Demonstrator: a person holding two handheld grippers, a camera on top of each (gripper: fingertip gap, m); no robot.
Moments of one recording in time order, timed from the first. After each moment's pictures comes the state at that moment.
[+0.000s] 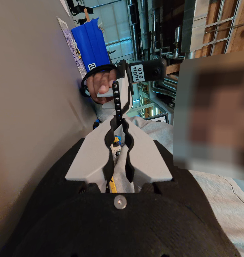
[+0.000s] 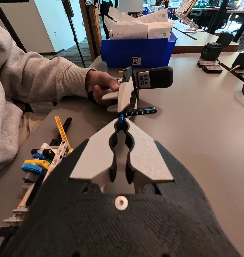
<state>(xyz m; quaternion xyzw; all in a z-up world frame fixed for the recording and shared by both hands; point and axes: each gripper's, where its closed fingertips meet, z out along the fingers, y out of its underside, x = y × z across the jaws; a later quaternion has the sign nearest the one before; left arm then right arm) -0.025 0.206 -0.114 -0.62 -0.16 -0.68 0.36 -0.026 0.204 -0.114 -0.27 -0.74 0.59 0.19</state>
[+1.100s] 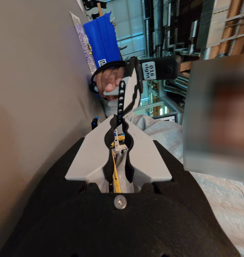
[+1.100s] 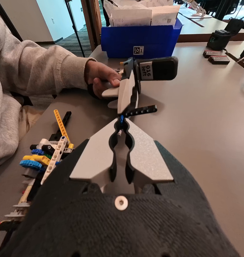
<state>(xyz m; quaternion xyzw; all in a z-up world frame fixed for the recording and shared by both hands) -0.023 0.207 -0.125 -0.65 -0.17 -0.65 0.34 -0.023 0.204 -0.123 -0.28 -0.76 0.56 0.17</state>
